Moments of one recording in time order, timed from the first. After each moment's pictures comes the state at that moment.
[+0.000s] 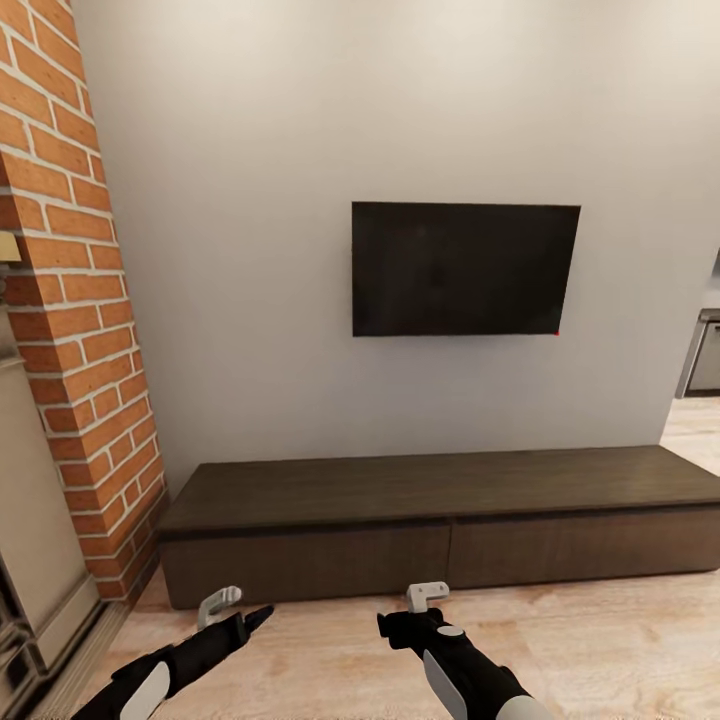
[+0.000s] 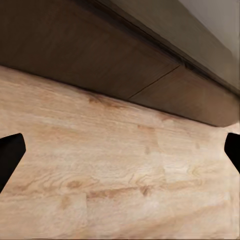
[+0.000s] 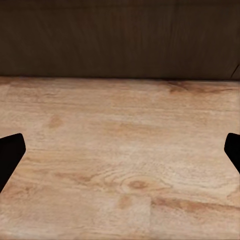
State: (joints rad) left arm -0.45 0.16 -0.09 -0.40 0.60 0.20 -0.58; right arm -0.54 0.15 0.29 -0.37 -0.21 0.11 -0.03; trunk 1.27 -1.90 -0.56
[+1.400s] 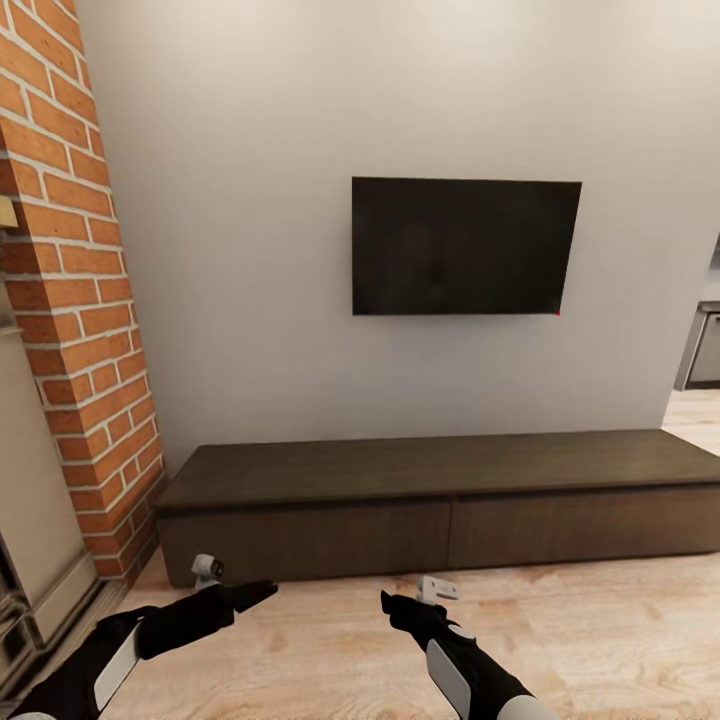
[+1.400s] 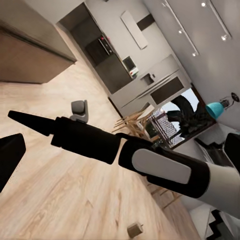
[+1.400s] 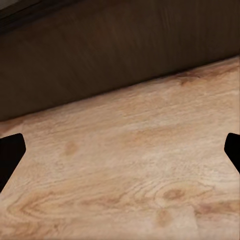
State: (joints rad) left arm -0.45 0.25 -0.09 -0.62 0.52 0.54 -1.44; right arm -0.54 0.15 0.24 -0.36 -0.45 0.00 -0.02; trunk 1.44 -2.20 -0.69
